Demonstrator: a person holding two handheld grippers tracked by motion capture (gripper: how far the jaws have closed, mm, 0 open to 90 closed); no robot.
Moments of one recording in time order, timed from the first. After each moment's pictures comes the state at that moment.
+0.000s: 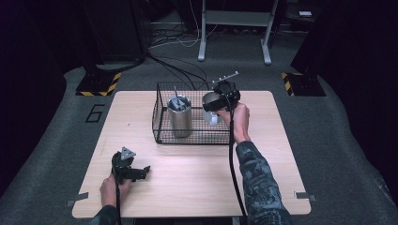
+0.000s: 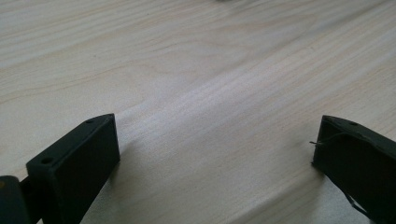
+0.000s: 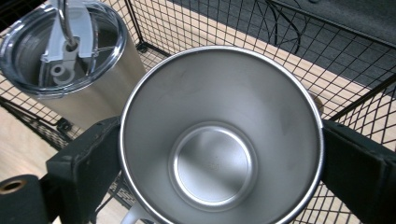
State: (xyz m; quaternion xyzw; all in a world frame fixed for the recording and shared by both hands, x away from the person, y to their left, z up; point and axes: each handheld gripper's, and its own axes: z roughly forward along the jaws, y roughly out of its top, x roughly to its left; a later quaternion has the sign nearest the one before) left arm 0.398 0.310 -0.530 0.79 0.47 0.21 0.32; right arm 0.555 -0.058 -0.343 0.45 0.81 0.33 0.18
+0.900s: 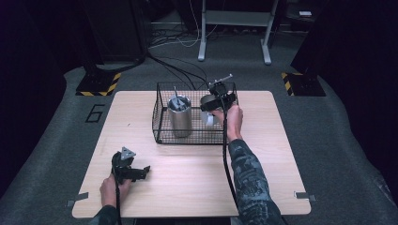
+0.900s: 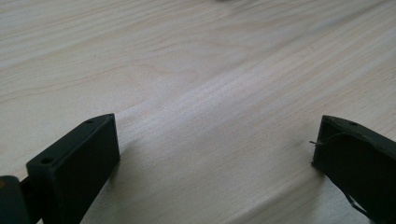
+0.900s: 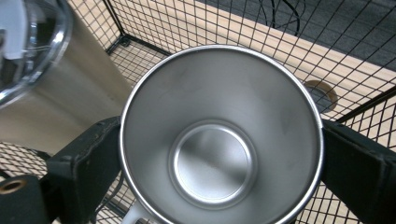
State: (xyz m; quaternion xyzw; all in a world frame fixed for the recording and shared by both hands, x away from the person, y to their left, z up) left arm 0.397 0.309 -0.531 0.79 0.48 0.21 0.33; right arm 0.582 -0.047 -0.375 0.48 0.80 0.31 0.16
